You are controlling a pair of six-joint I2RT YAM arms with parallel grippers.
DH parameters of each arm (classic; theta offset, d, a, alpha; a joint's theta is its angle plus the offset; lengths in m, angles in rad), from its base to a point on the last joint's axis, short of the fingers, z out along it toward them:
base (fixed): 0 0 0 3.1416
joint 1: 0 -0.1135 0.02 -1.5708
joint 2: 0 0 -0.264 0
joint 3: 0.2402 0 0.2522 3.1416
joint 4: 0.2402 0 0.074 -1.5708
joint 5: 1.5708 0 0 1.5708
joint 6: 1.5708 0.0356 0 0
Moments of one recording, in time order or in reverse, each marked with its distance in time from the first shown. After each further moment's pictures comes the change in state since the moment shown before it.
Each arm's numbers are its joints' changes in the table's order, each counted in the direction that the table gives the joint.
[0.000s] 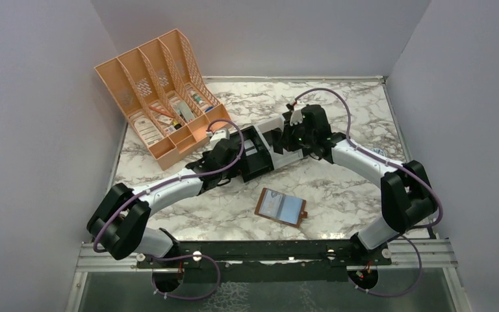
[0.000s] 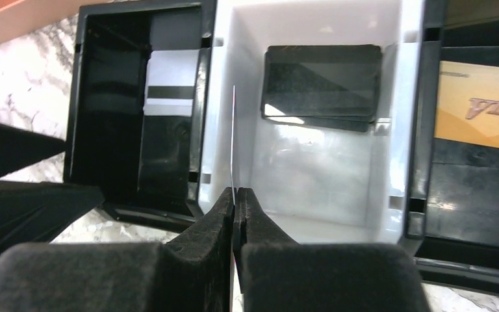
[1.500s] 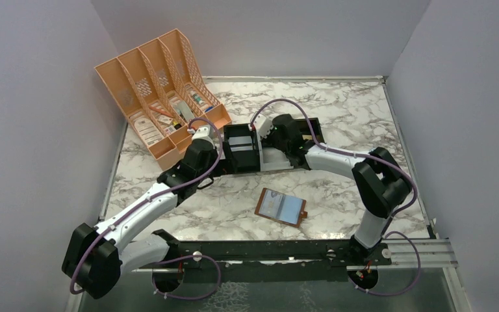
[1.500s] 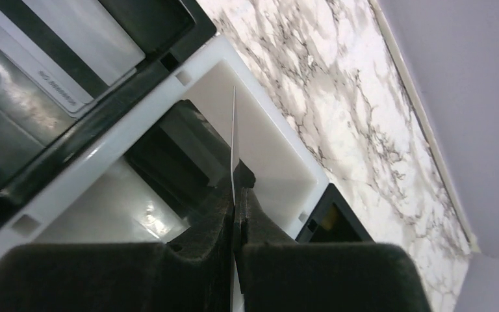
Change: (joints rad) left arm -0.111 0.306 -0.075 0.058 0.116 0.145; right arm -0.192 -0.187 0.042 -0.240 0.413 -0.776
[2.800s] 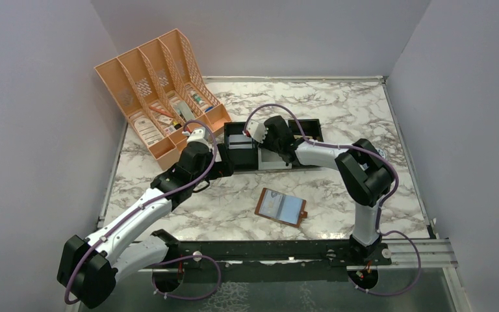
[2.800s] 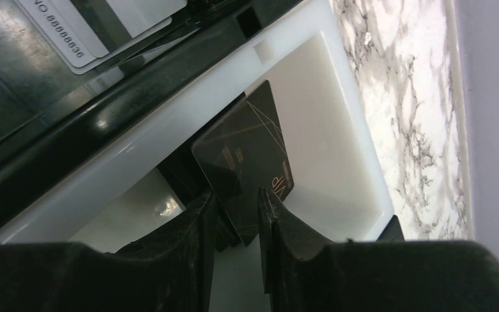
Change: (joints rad) left arm 0.000 0.102 -0.006 0.097 -0.016 -0.013; right arm 0.003 -0.169 0.096 0.085 0.039 -0.101
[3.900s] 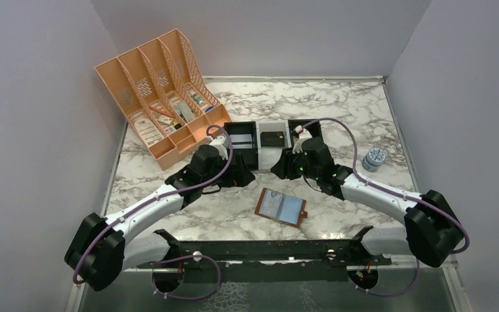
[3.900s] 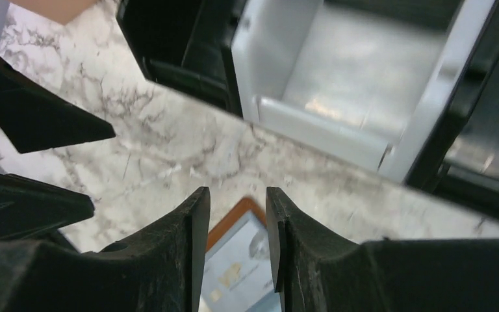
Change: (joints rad) left arm 0.033 -0.121 -0.076 -0.239 0.350 -0.010; right arm 0.000 0.637 -0.477 -0.012 -0.328 1.122
